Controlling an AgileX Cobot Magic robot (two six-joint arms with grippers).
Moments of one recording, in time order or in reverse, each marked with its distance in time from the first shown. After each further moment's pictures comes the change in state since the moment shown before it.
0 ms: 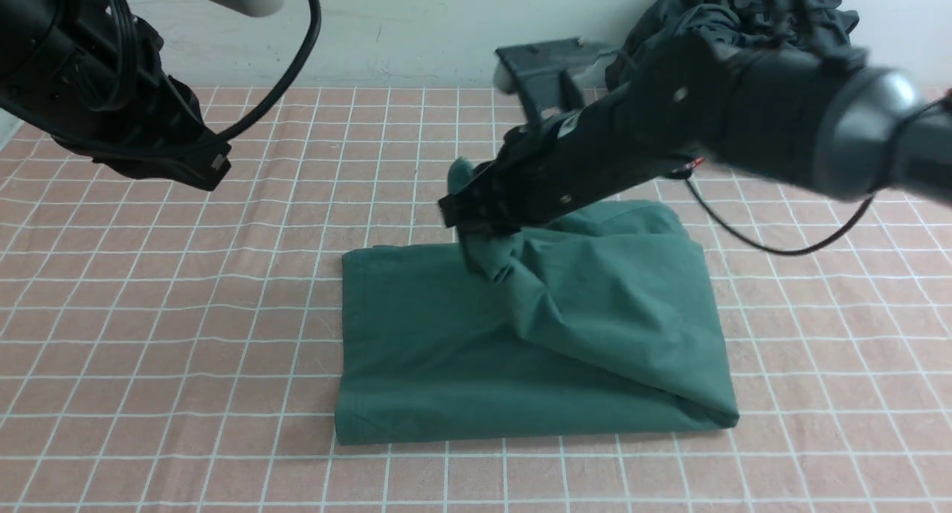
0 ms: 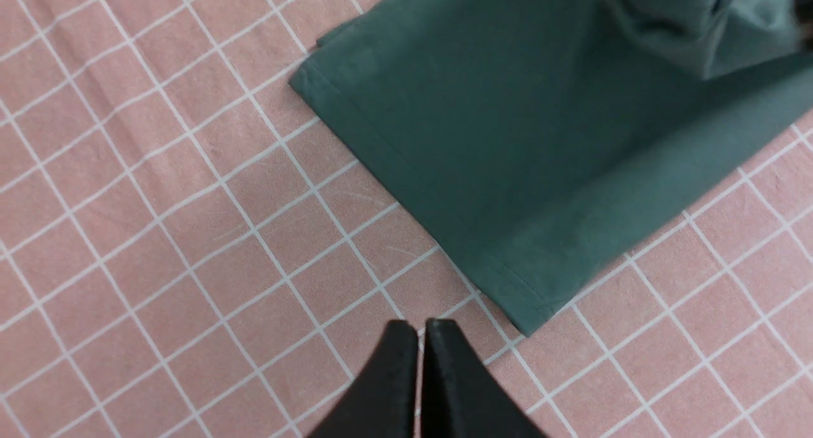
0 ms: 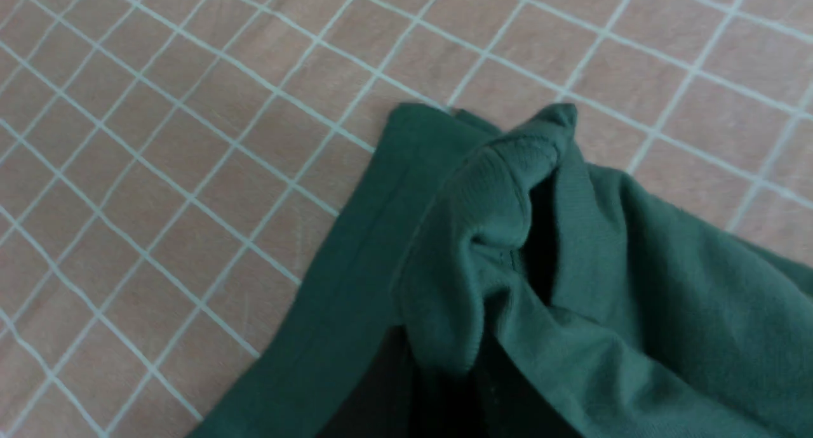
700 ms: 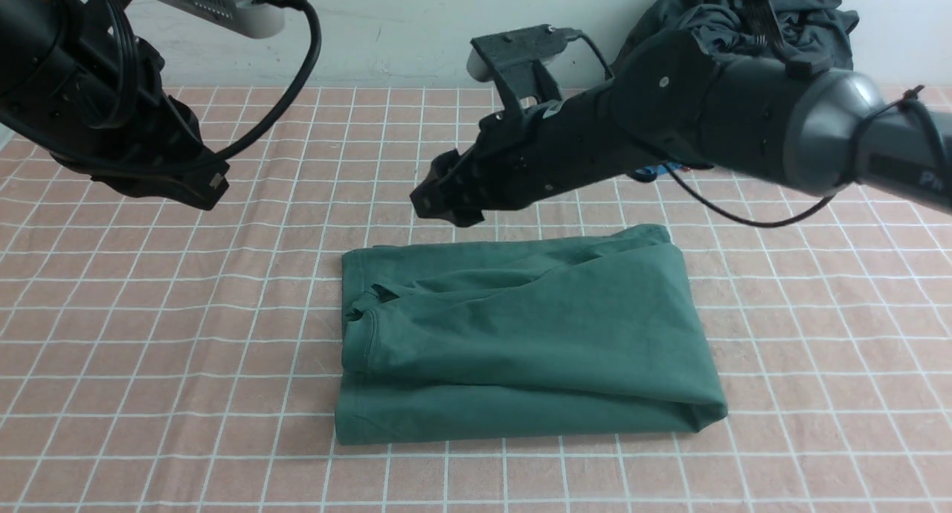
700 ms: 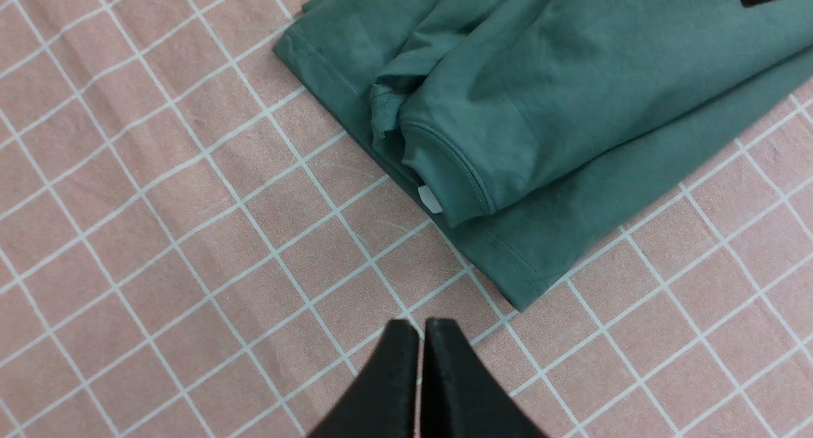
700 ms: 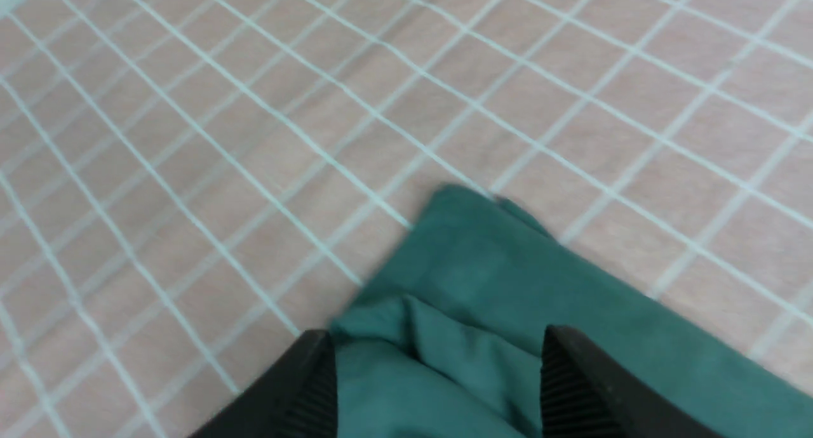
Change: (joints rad) right arm -0.040 0.027 -0.058 0.142 0.013 -0.295; left arm 0.000 -0.001 0.017 0.004 0.008 0.000
